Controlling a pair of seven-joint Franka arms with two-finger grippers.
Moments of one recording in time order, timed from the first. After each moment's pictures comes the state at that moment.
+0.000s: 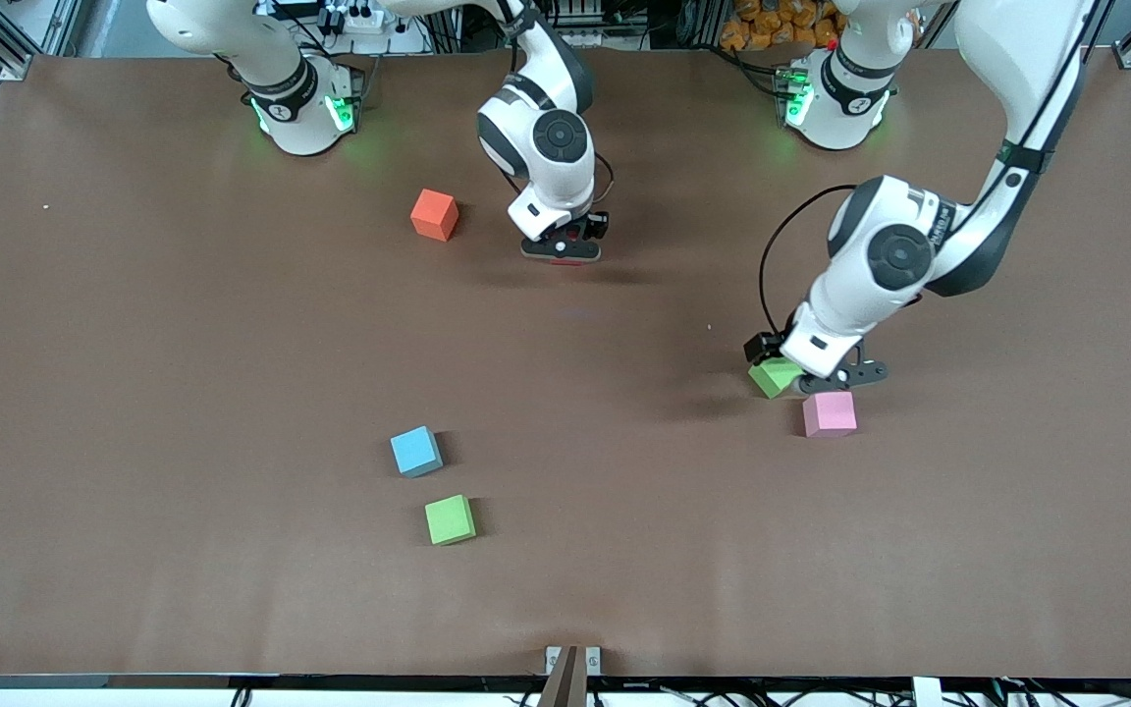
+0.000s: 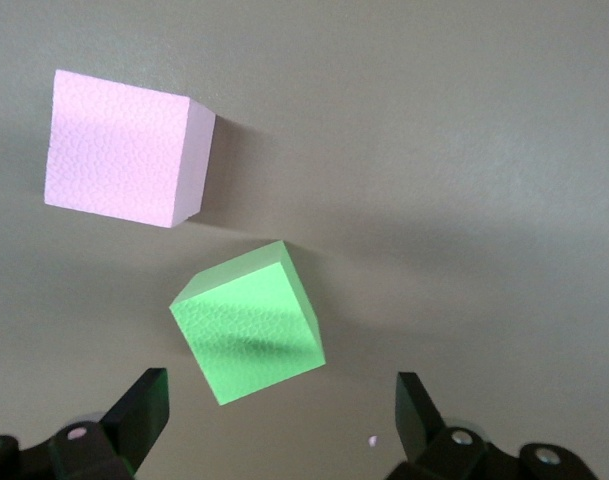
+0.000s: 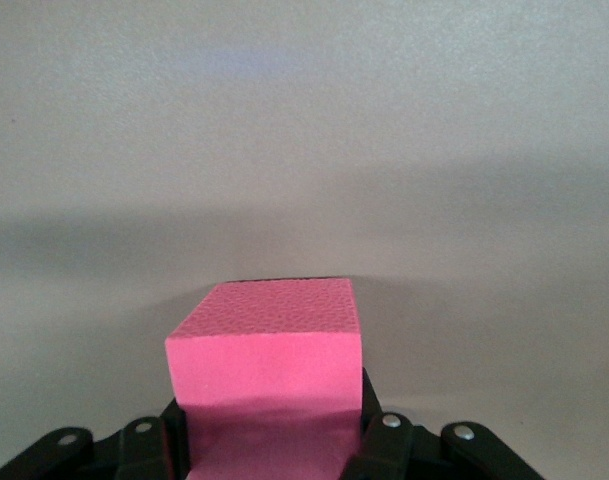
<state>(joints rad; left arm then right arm) 0.21 0.34 -0.55 -2.11 0.11 2.39 -0.66 1.20 0.50 -0.18 -1.97 0.32 2.38 0.90</state>
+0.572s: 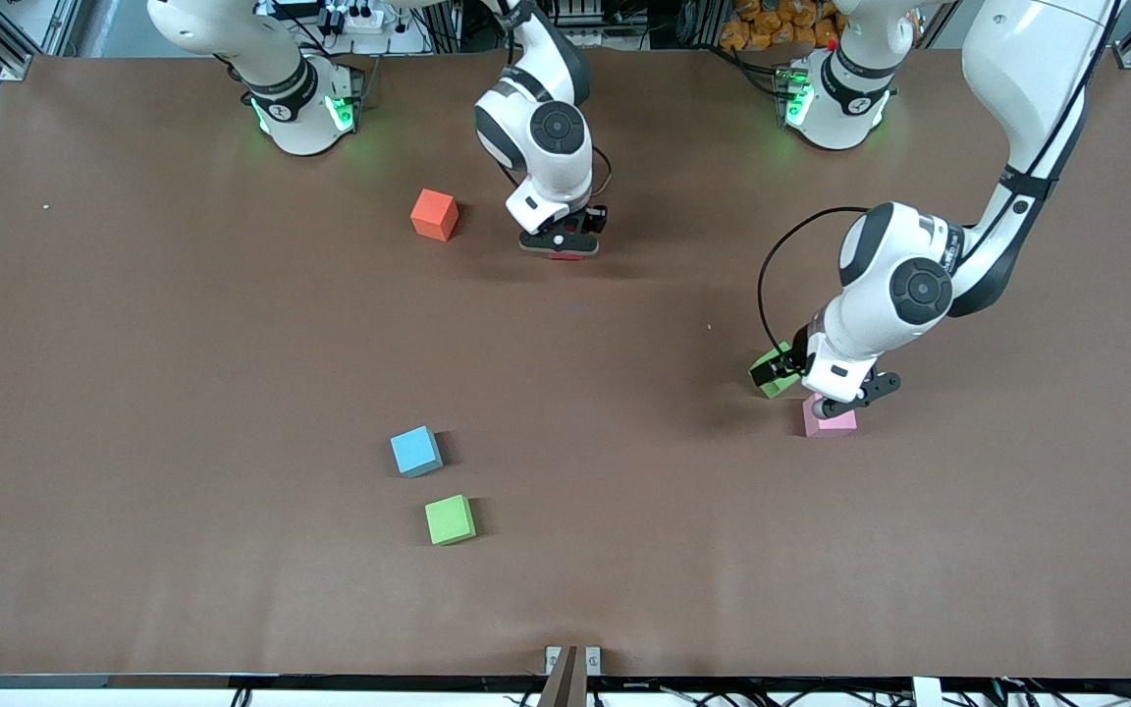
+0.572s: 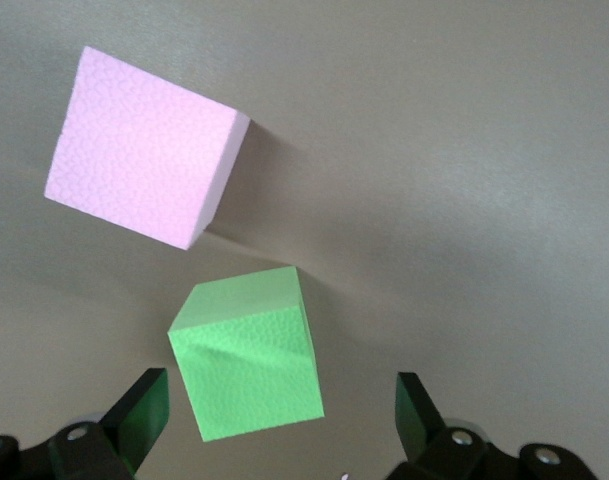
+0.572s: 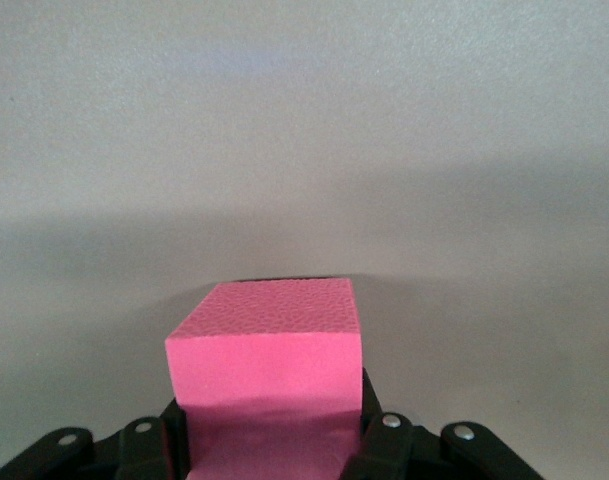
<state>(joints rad) 0.21 0.41 -0.51 -2.06 0.10 2.39 -0.76 1.21 0.49 -0.18 -1.99 0.32 2.38 0.92</state>
